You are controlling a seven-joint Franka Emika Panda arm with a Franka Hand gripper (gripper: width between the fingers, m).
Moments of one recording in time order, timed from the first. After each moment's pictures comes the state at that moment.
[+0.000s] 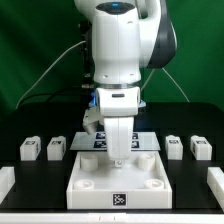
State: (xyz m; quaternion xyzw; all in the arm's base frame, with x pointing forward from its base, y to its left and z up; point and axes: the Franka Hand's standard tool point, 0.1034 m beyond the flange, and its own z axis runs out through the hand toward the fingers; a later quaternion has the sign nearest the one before) arm 0.435 -0.009 0.008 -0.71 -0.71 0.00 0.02
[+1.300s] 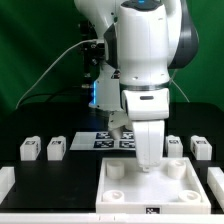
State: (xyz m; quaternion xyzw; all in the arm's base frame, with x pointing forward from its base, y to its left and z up) arm 0.484 0.052 0.009 -0.72 -0.70 -0.02 0.02
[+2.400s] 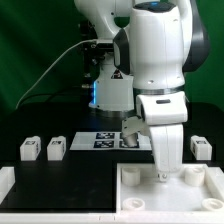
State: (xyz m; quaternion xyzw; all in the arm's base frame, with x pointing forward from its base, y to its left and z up) arm 0.497 0.069 0.007 -0.71 -0.70 -0.04 0.02
